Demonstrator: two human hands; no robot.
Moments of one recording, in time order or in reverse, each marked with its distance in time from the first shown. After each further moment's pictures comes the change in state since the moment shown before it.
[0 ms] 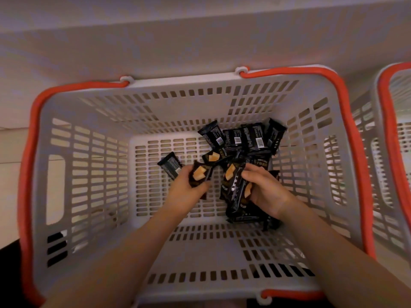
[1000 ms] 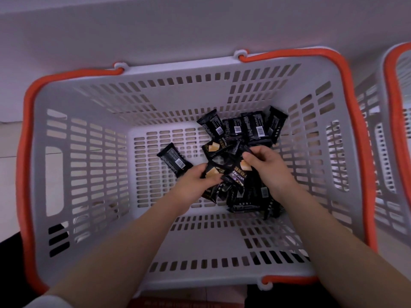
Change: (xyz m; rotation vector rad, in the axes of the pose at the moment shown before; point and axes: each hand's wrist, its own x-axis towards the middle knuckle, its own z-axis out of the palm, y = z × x) left_hand 0.001 0.002 0.007 -0.241 -0.319 -0.146; right_hand 0.009 -0.002 -0.002 -0.450 0.405 -0.234
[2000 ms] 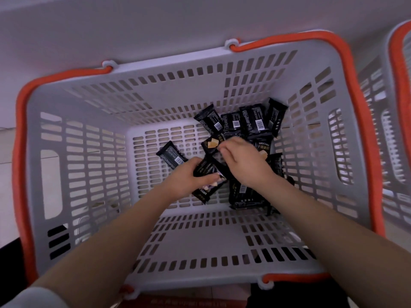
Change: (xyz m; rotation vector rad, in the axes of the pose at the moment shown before) left_hand 0.008 0.006 -0.024 0.569 -0.038 0.059; right_hand 0.004 -0.017 0.031 -0.824 -0.185 -0.484
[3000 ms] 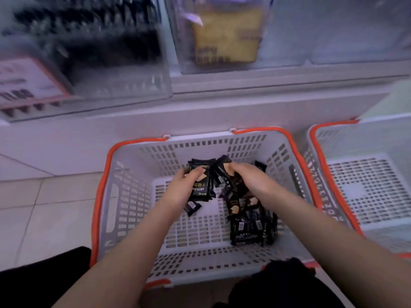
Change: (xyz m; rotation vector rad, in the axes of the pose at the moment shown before) left_hand -0.096 0.081 -0.056 -0.559 0.412 0.062; right_hand -0.056 -0.125 -0.092 0.617 0.032 0.400
